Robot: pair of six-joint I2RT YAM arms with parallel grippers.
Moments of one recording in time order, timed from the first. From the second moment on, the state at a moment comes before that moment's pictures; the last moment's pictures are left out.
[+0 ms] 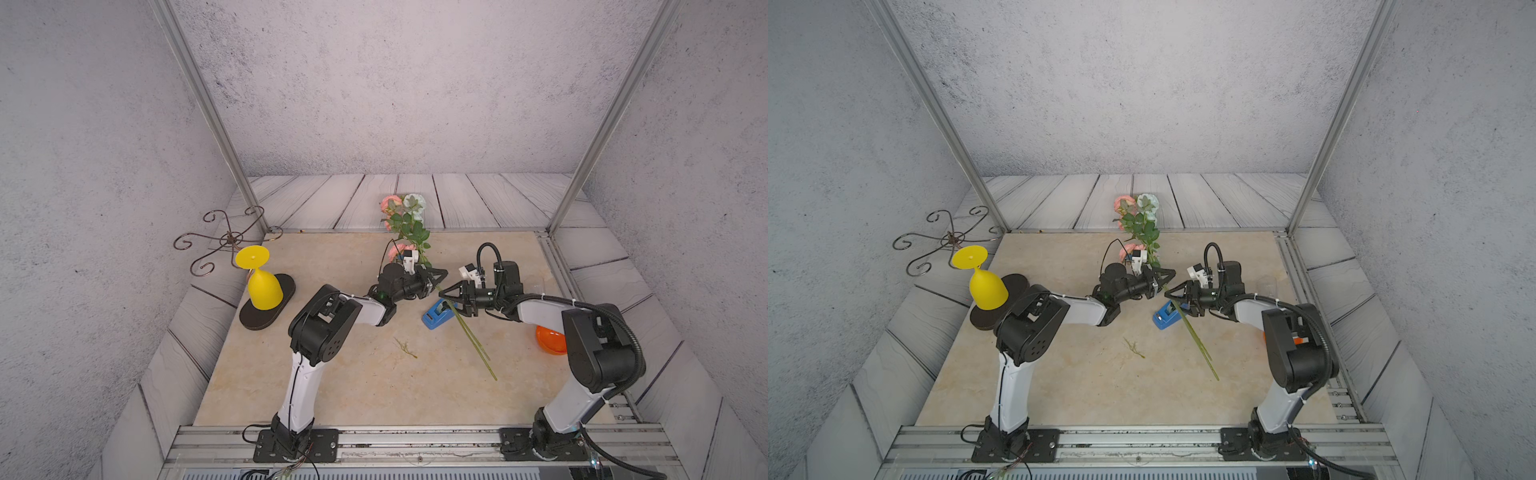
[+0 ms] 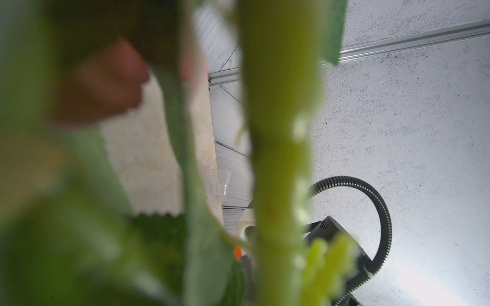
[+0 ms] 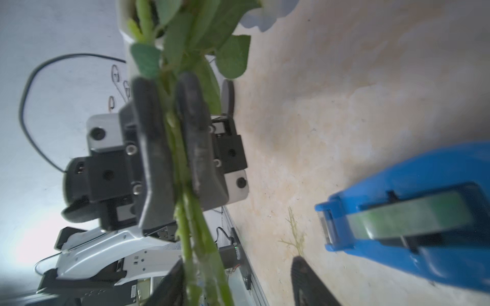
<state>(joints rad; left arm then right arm) -0.64 2.13 1.14 0.99 0.51 -1.42 0.21 1.74 0.84 0.30 -1.17 0.93</state>
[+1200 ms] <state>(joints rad) -0.67 2.03 1.26 0.27 0.56 -1.25 0.55 1.64 1.28 -0.81 -0.13 0.09</state>
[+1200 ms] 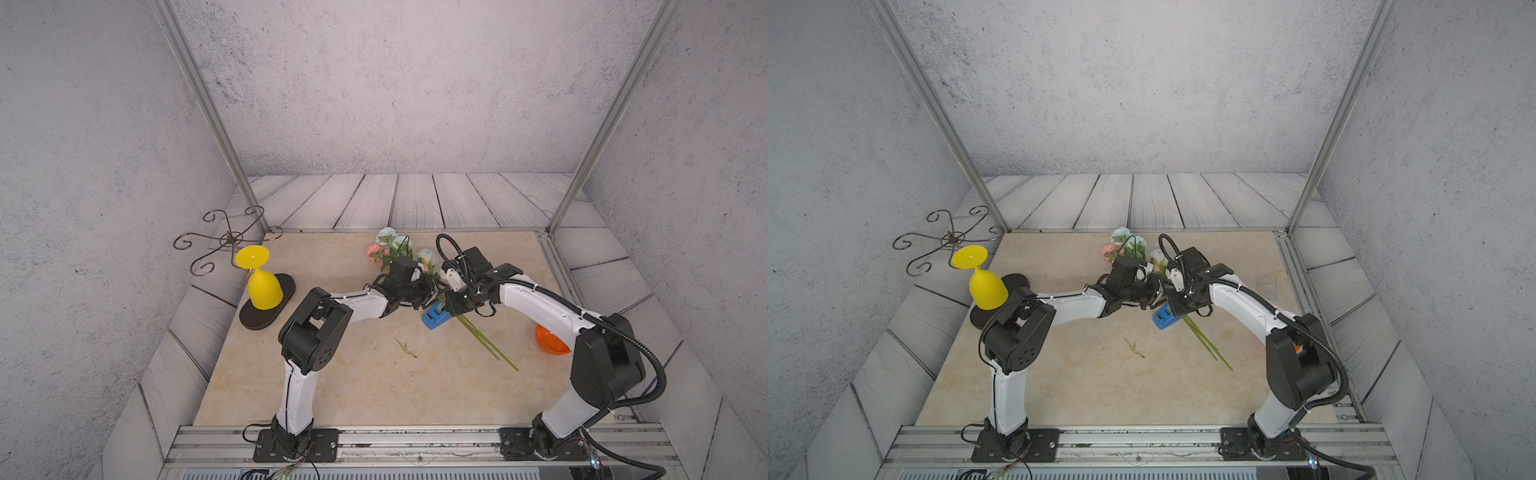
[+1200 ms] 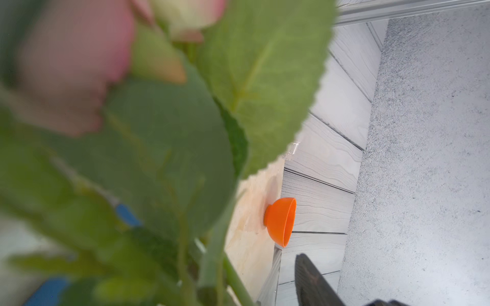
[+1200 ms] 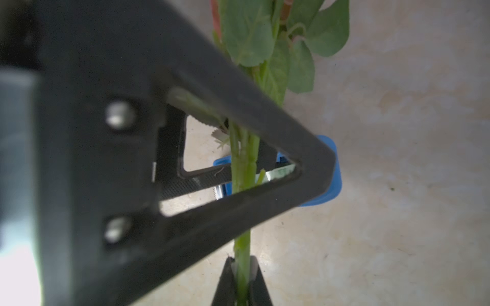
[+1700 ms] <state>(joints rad) -0.67 2.06 1.21 0.44 0.57 -1.42 0.65 1.63 1.25 -0.75 0.03 0.06</state>
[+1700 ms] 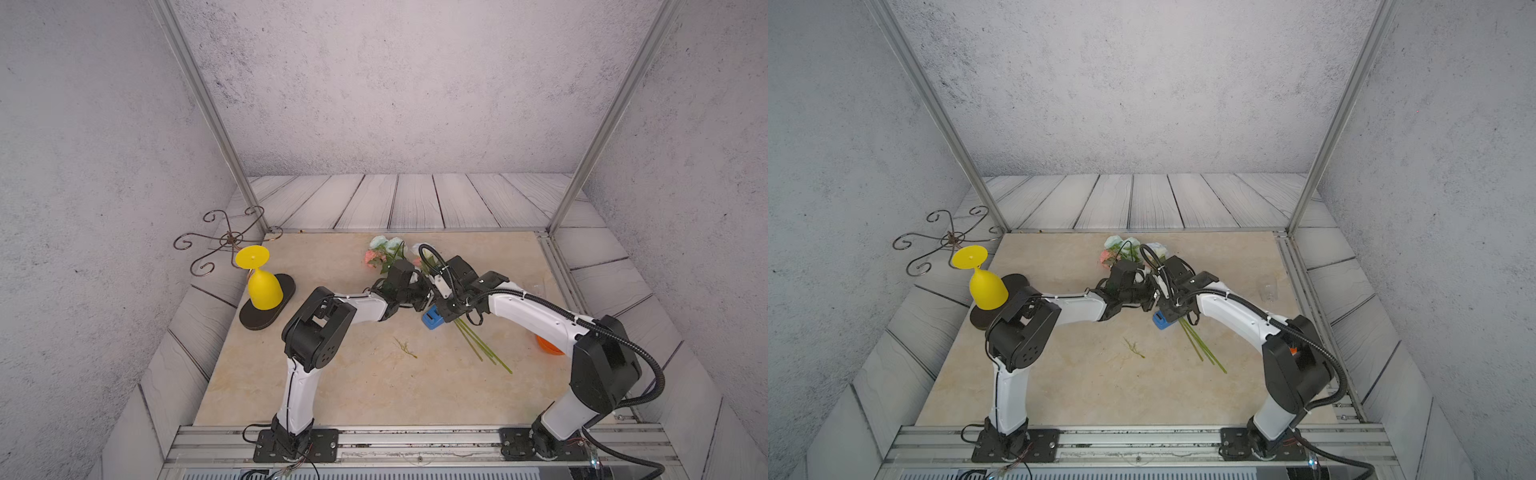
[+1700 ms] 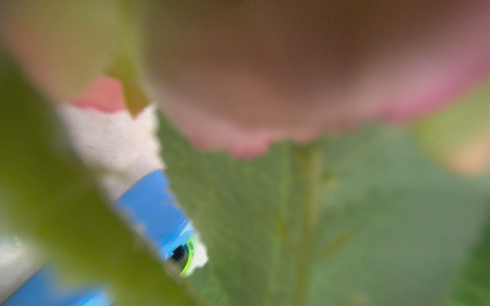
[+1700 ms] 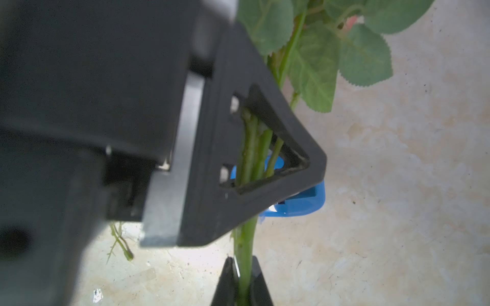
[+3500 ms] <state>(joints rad) -0.66 2.13 1.03 1.10 0.47 -1.46 0.27 1.68 0.96 -0.11 -1.04 0.61</state>
